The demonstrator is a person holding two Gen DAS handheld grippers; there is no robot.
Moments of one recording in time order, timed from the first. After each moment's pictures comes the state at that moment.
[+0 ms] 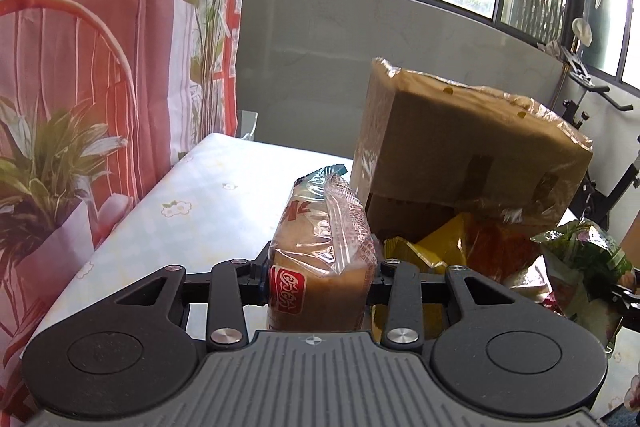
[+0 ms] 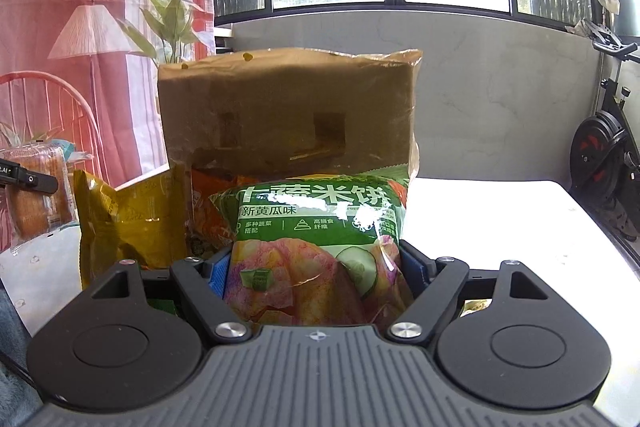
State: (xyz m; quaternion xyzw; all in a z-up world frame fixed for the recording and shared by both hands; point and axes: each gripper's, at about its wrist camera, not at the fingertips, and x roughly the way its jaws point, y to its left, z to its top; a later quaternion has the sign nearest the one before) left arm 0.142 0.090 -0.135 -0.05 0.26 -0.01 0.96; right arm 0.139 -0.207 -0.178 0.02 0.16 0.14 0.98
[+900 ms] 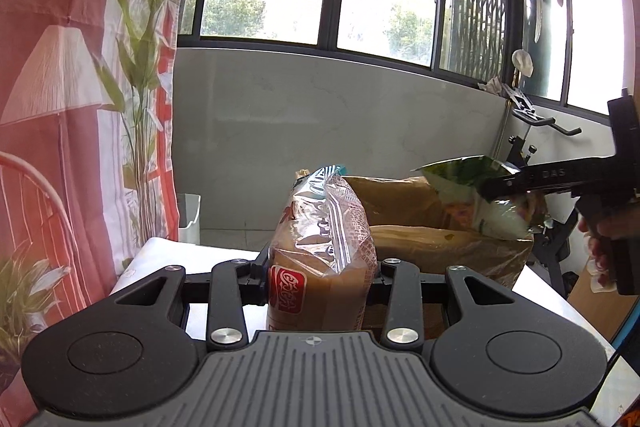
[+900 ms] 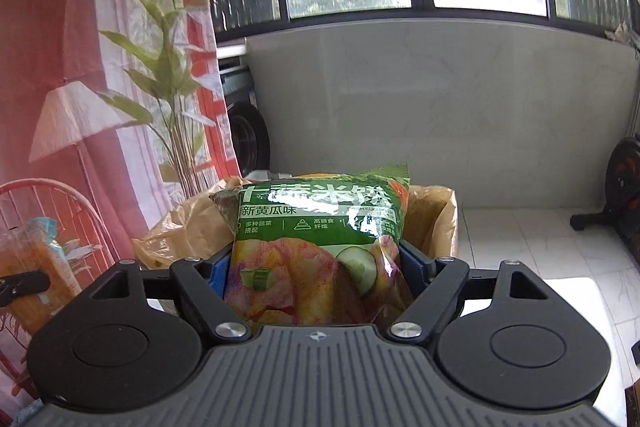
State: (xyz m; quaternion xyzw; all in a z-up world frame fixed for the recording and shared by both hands) left arm 0.177 0.046 -0.060 -0.02 0.17 -0.09 0.98; right arm 0.323 -0.201 -0.015 0.05 0.23 0.18 0.96
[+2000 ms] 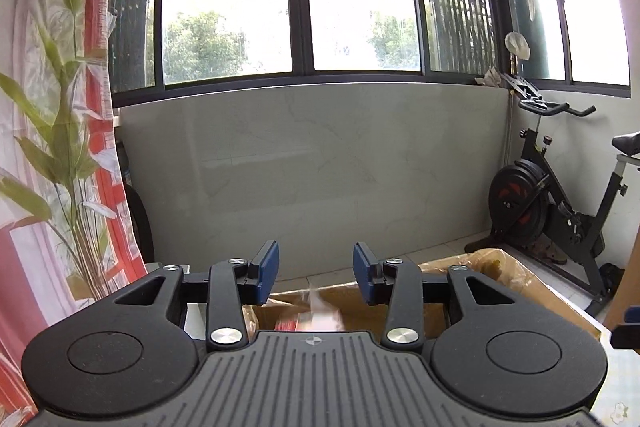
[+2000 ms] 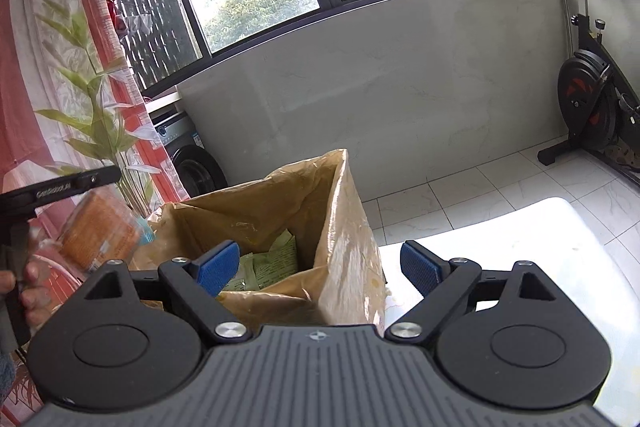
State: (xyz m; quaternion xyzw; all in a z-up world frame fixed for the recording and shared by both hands) left arm 0.349 -0.054 -0.020 0.07 0.13 -0.07 0.99; right arm 0.280 -0.290 -0.065 0.18 0.20 0.12 0.96
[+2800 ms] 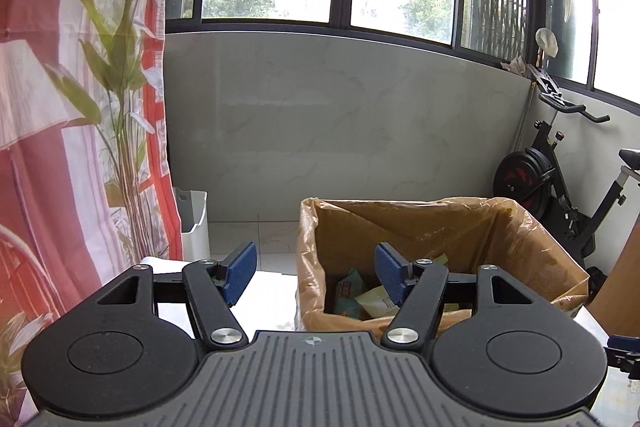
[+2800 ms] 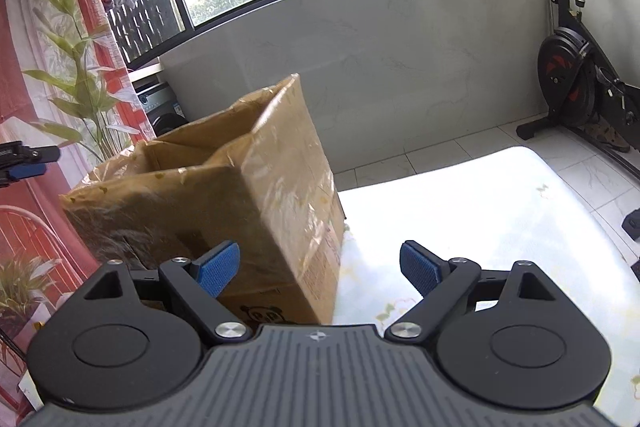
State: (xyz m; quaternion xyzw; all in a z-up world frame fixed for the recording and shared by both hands) left arm 0.285 0.037 -0.033 -0.01 0.21 -0.06 0.98; right arm 0.233 -0.309 -0.136 0.17 0.23 0.09 0.95
